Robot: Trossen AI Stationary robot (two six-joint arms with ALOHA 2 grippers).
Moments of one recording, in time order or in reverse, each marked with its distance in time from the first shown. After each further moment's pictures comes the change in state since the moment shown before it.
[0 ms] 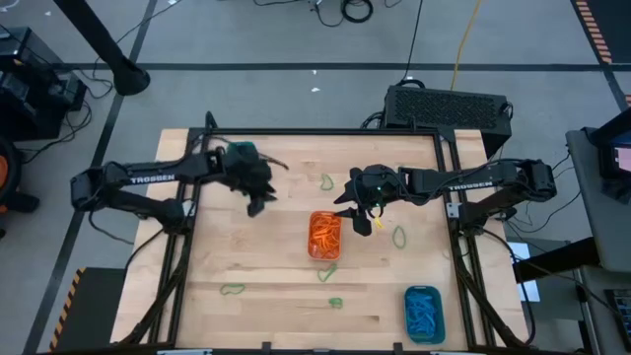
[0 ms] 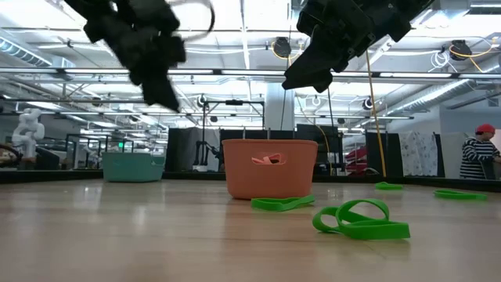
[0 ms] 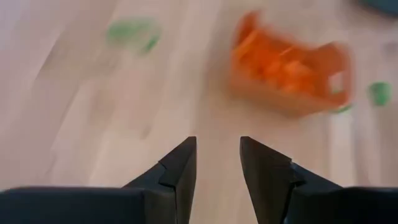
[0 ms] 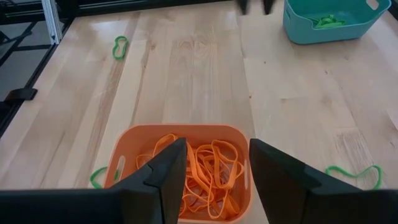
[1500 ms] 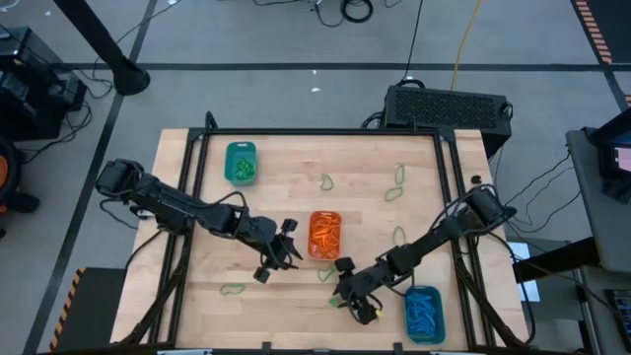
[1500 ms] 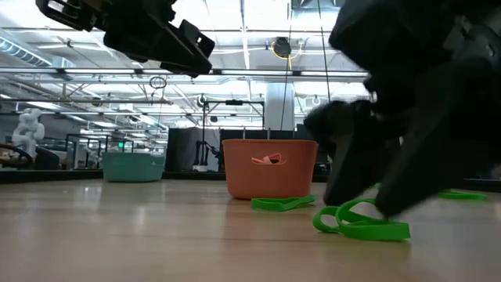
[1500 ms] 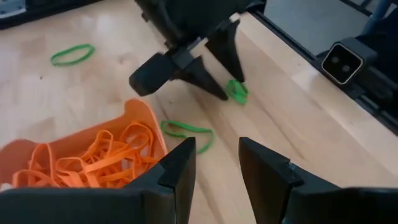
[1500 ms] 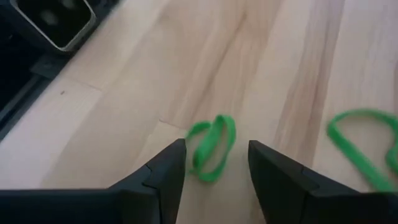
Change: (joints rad) left arm -0.602 0.282 0.000 0.544 -0.124 0.206; right arm 0.583 0.525 0.000 0.397 0.153 0.100
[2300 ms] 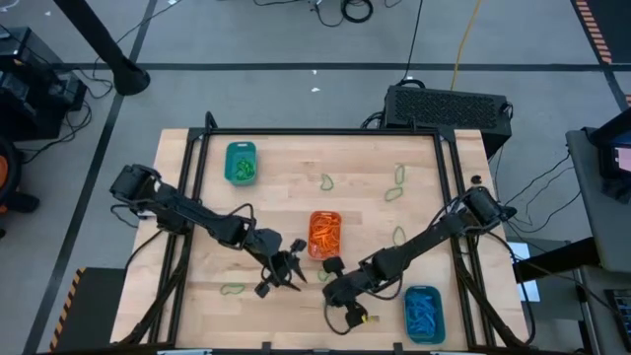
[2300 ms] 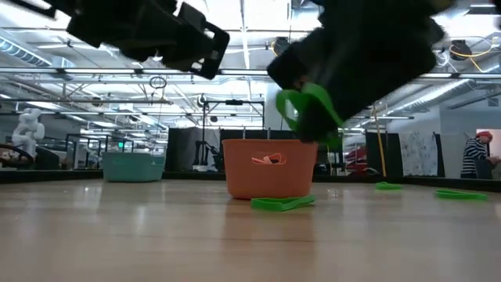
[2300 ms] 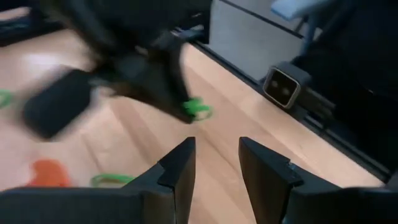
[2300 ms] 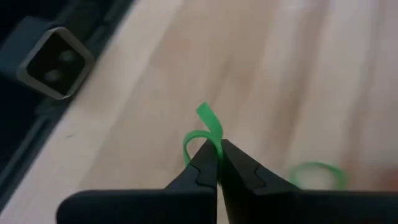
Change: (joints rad) left arm -0.061 0.154 0.000 0.261 0.166 0.008; right arm -0.021 0.018 0.337 -0.464 0.006 -0.040
